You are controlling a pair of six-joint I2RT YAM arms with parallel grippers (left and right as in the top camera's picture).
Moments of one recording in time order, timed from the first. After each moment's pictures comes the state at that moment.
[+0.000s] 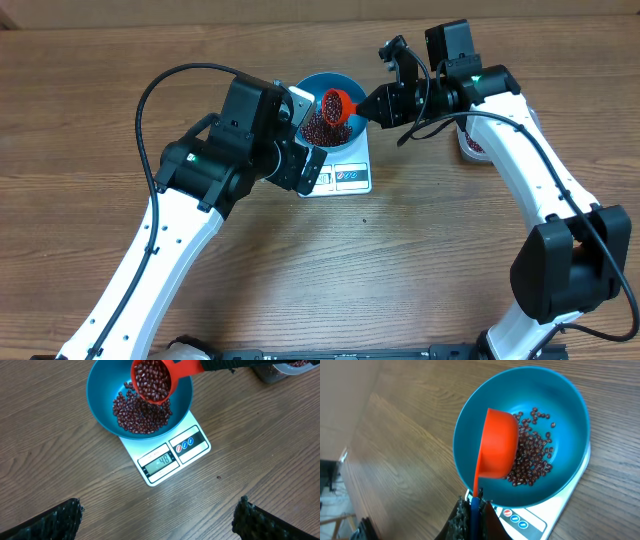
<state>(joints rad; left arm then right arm) -0.44 1.42 1.44 -0.97 0.09 0.01 0.24 1.86 1.61 -0.76 -0.67 0.01</state>
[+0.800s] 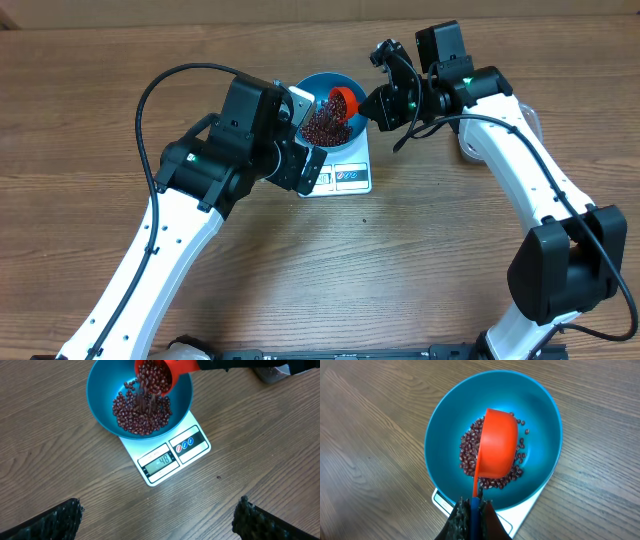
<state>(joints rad) -0.44 1.42 1.44 -0.97 0.09 0.01 0.27 1.86 1.61 -0.75 -0.52 -0.10</state>
